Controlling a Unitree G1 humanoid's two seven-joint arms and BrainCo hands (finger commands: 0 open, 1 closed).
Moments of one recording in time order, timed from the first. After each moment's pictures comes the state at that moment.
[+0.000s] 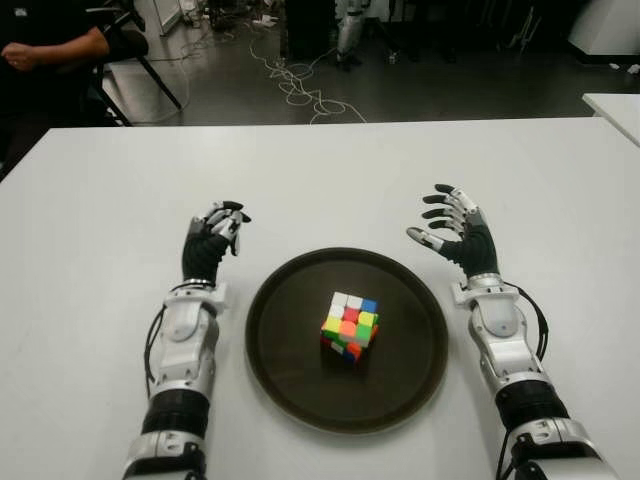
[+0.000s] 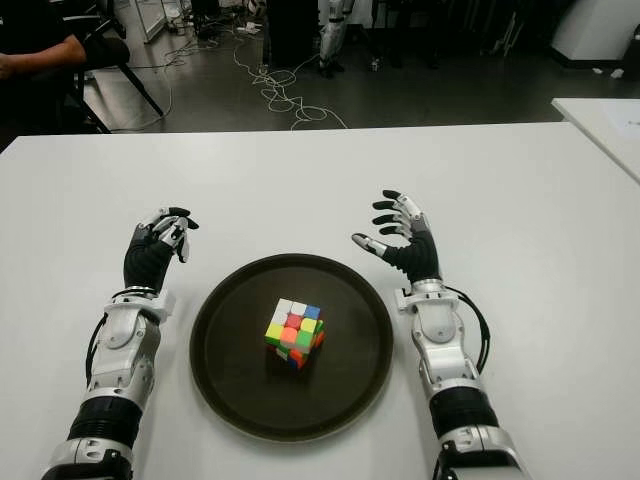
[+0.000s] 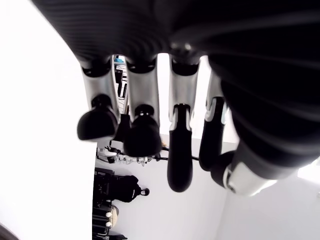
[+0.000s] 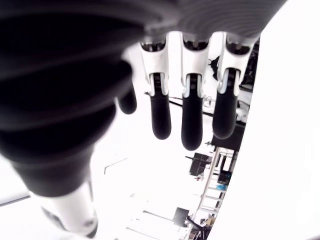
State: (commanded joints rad) left arm -0.29 -0.04 0.17 0.53 -0.19 -0.35 -0.14; right arm -0.35 -0.08 -0.04 0.64 -0.10 -0.50 -0.07
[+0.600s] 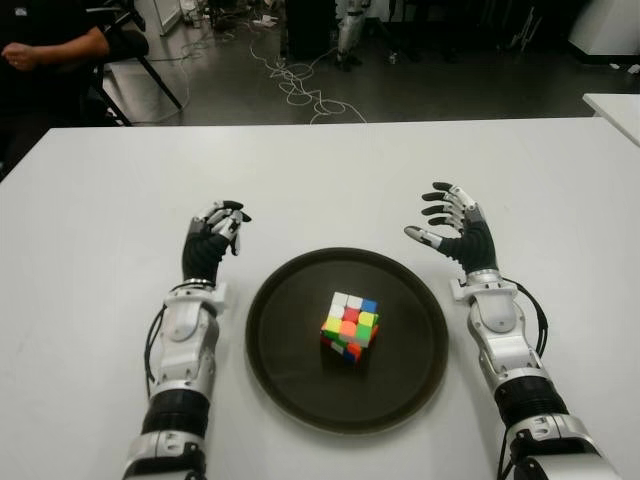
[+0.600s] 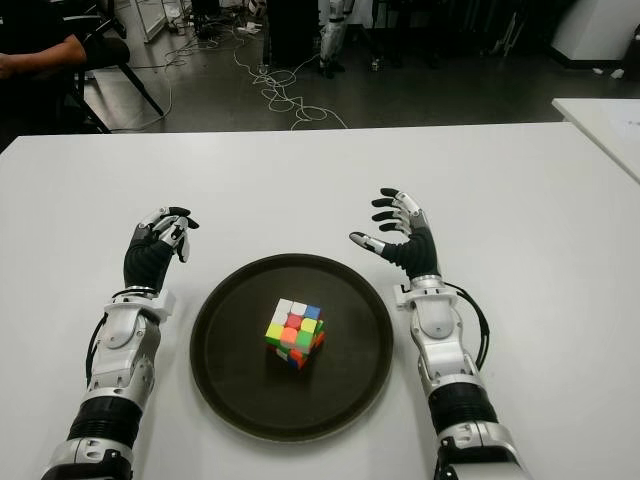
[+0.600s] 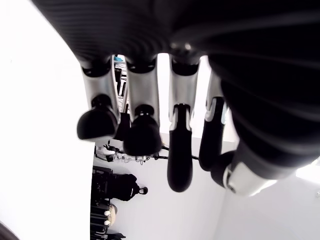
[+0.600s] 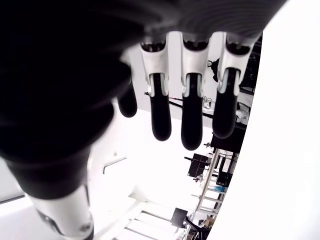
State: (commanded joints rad) left arm -0.29 -0.03 0.17 0.53 -0.19 -0.34 -0.15; right arm -0.36 -0.08 -0.04 0.62 -0.11 -0.45 -0.09
